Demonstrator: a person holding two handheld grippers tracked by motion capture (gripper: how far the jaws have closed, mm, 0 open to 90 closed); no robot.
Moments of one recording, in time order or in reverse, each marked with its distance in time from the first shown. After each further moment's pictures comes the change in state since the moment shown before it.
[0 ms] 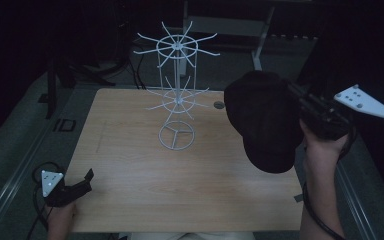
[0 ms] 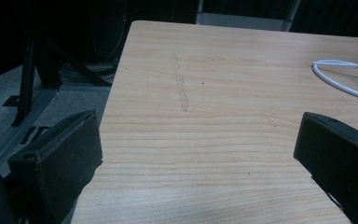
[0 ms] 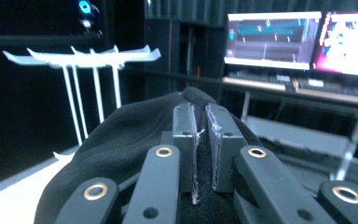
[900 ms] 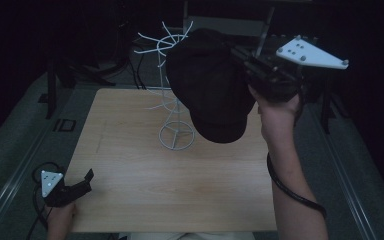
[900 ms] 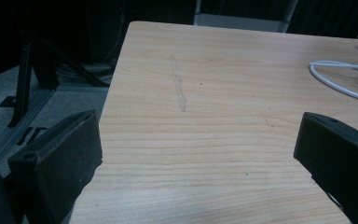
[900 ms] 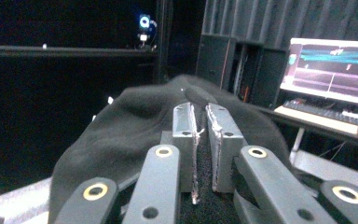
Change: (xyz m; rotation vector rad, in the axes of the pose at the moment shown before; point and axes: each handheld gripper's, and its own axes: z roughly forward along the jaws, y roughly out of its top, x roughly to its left) left arm 0.001 0.000 0.000 -0.003 -0.011 -0.003; right arm 0.078 0.062 0.078 -0.029 0.200 -0.070
